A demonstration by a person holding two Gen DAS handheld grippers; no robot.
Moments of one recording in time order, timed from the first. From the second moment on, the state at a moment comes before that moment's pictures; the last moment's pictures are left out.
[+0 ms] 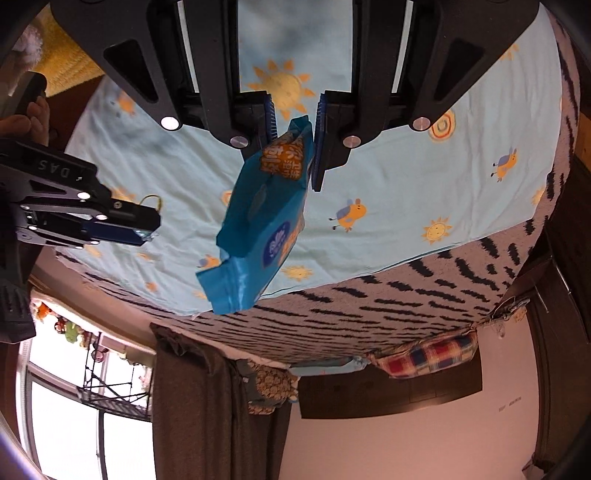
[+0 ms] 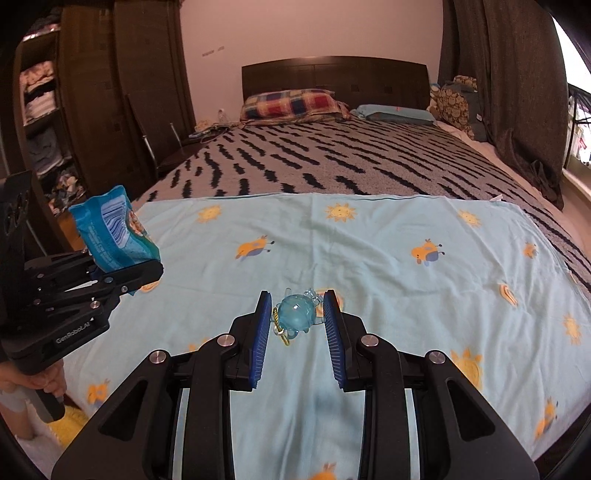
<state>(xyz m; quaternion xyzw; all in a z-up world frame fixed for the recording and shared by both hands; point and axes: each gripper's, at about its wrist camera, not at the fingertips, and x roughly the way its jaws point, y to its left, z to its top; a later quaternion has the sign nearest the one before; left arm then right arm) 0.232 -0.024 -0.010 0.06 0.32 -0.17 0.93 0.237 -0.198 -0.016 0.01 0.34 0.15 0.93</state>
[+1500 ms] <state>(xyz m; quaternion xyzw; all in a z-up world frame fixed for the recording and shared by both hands) 0.039 -0.030 -0.252 0.03 0.52 -0.22 0.82 0.035 -0.191 -0.234 0.06 0.51 0.15 0.85</state>
